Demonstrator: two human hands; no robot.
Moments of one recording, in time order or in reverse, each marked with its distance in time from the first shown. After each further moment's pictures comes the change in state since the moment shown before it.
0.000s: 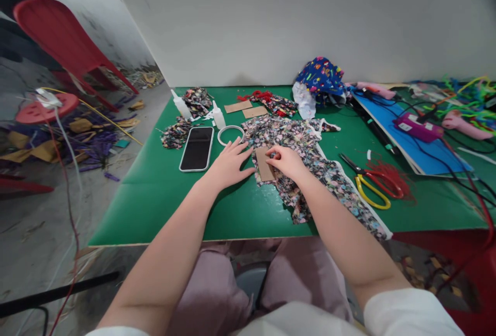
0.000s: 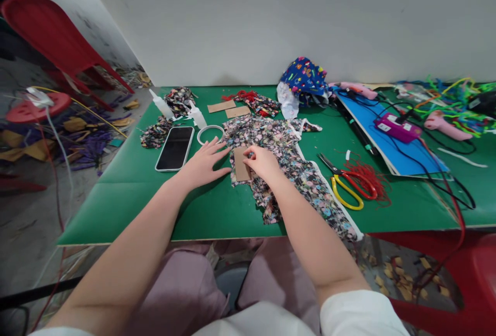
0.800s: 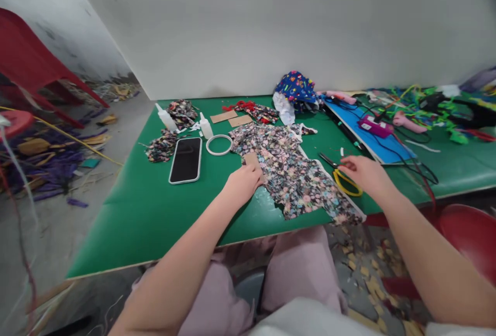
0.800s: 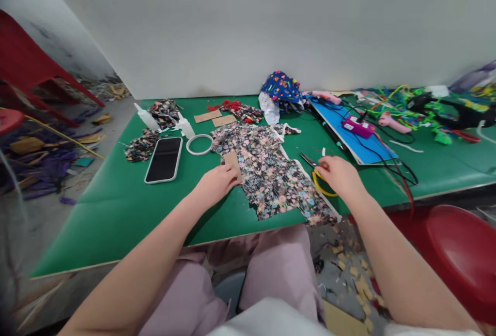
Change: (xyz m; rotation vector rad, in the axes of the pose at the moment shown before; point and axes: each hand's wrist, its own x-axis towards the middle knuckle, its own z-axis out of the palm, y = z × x) left_hand 0.004 0.058 0.008 0.051 -0.069 0.127; right_hand -0.117 0.103 -0.134 -0.558 0.258 0.262
